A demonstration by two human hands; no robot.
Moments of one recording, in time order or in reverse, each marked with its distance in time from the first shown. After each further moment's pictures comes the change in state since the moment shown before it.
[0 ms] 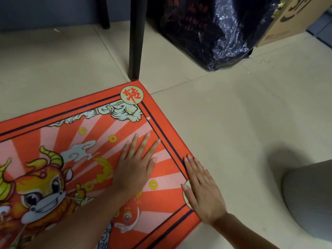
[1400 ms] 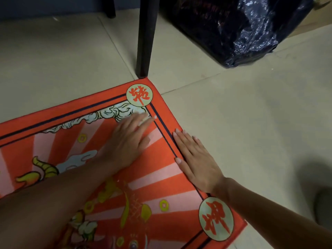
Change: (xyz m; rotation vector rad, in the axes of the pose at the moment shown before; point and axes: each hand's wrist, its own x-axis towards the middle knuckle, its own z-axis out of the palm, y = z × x) left_hand 0.083 -0.082 -0.018 -0.012 0.053 0.103; right_hand 0.130 -0.003 -0.010 -0.024 -0.064 -0.255
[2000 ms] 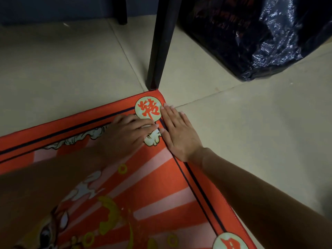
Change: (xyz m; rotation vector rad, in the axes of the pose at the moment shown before) left_hand 0.038 -0.057 -0.009 0.097 0.080 0.177; right_hand 0.151 -0.002 -0.008 -0.012 0.064 0.015
